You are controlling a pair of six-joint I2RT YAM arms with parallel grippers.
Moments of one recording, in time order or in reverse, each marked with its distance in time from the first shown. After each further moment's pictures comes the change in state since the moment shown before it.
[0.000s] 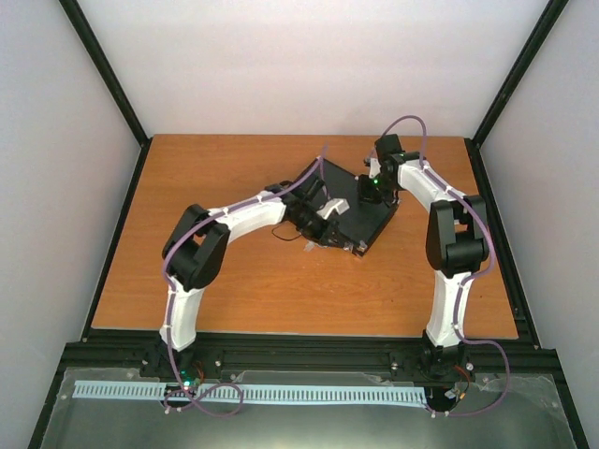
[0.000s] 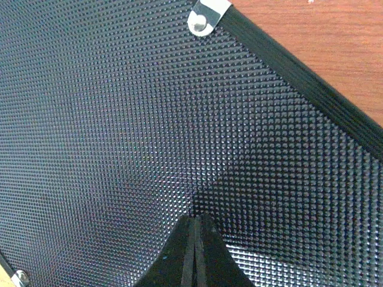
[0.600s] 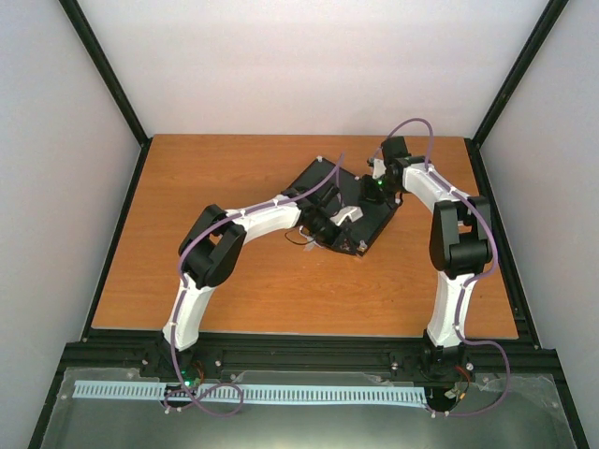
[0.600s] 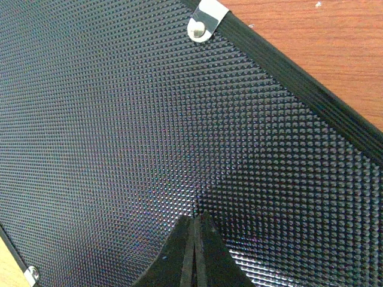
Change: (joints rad) left arm -0.072 0.127 0.085 0.014 0.018 0.000; right arm -0.034 -0.016 -0.063 0.082 -0.080 0.001
